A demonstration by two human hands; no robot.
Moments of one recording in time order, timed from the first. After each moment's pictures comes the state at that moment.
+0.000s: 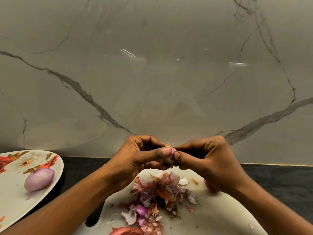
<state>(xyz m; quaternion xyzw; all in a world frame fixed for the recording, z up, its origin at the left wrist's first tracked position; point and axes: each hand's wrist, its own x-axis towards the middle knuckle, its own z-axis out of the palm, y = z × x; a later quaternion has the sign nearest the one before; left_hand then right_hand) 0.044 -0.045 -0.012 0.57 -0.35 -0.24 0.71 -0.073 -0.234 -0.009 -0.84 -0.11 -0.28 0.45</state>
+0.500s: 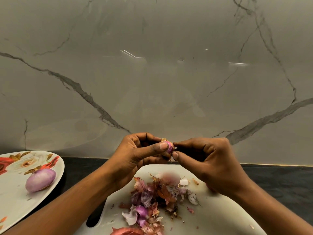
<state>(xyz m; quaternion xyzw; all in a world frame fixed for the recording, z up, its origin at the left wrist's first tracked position) 0.047 -0.046 -0.011 0.53 -0.32 -0.23 0.75 -0.072 -0.235 -0.015 -0.85 -0.13 -0.35 0.37</state>
